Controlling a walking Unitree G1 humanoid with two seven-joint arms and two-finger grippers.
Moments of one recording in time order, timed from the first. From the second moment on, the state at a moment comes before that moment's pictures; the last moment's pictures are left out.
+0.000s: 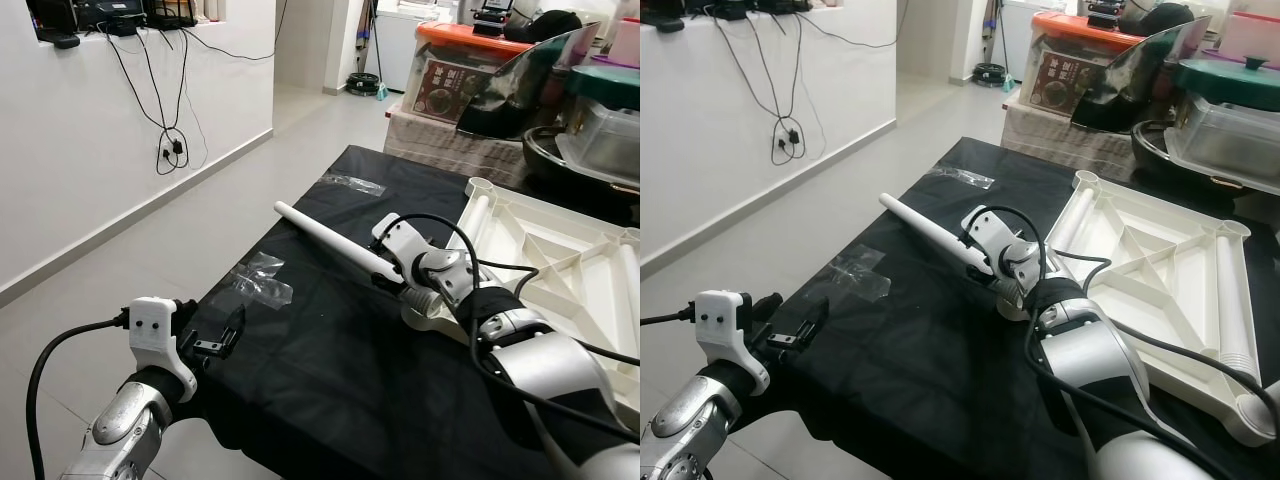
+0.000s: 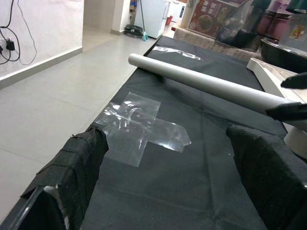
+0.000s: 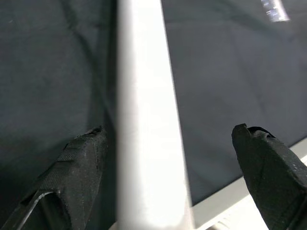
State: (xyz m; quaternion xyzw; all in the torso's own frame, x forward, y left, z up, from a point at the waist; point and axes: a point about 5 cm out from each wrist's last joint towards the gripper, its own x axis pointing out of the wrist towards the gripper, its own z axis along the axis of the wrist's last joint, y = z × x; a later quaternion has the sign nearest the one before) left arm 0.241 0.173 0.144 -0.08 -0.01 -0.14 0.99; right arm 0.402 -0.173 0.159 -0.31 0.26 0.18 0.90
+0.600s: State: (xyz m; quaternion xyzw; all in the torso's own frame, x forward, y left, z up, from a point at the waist) left arm 0.241 0.172 0.141 -0.08 0.00 -0.13 0.99; right arm 0.390 -0.201 0.140 -0.35 0.31 0.17 0.87
